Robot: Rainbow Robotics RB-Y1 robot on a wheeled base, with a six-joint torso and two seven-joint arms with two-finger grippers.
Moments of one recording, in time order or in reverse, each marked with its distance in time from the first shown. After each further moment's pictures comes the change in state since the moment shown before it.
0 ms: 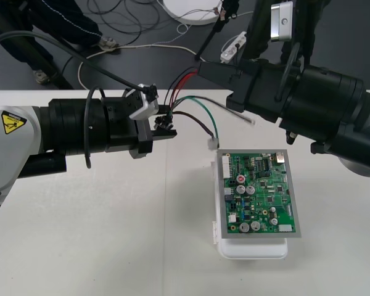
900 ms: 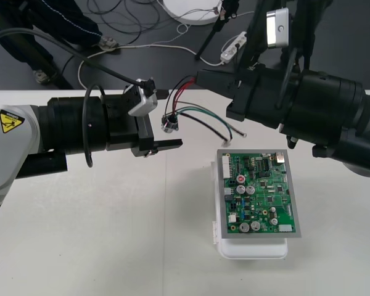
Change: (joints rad) right arm 0.003 -0.010 0.006 0.002 0.033 -0.079 0.000; left arm 0.000 0.000 0.000 0.000 0.053 0.025 0.000
